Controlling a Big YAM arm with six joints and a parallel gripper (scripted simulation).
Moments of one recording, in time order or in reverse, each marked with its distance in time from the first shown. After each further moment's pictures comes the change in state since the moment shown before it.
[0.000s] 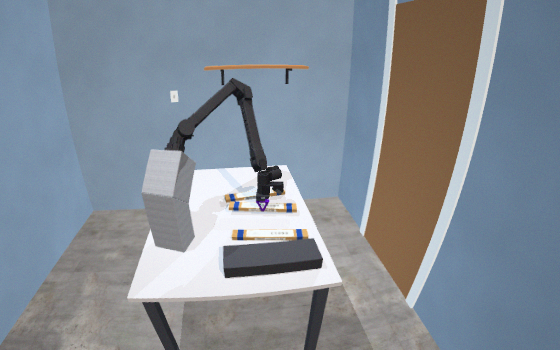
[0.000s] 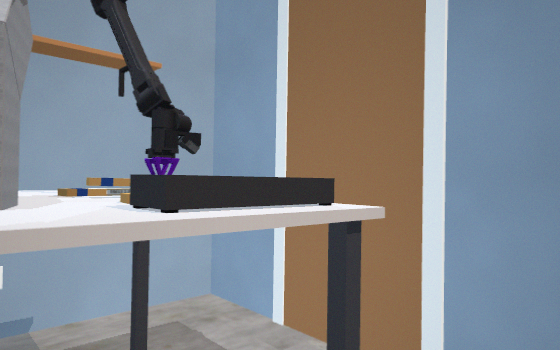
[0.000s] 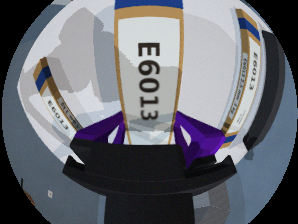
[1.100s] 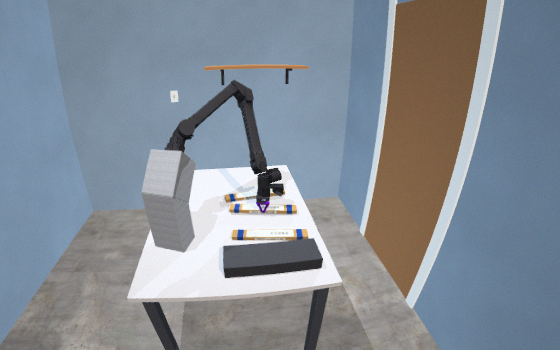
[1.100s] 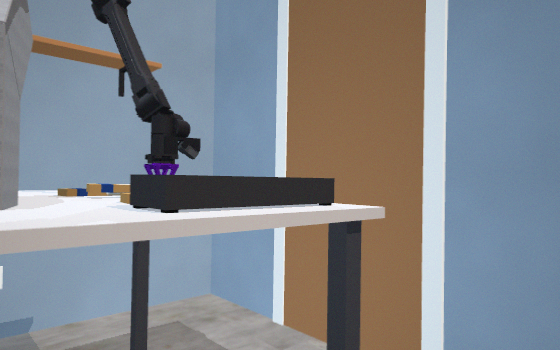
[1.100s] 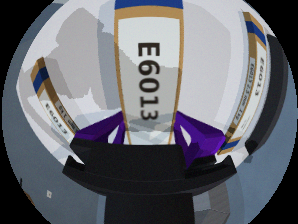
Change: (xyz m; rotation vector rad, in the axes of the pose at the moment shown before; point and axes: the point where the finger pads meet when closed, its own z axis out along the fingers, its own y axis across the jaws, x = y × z) arm -0.001 0.006 0.015 -0.007 -0.007 -0.009
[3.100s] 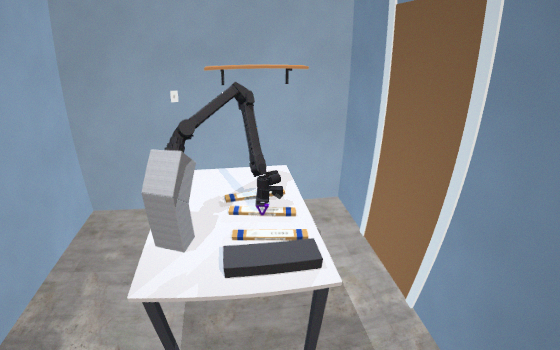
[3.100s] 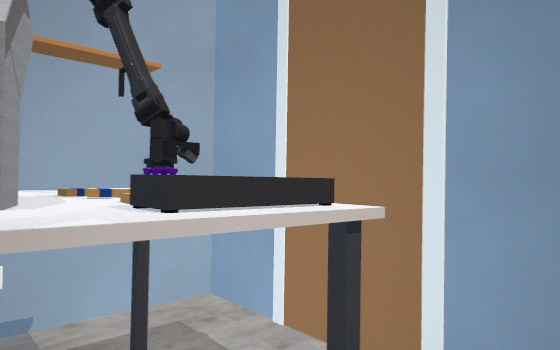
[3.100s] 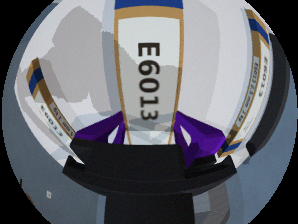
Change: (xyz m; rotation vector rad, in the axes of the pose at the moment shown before) arm 0.004 -0.004 0.012 0.004 0.008 0.000
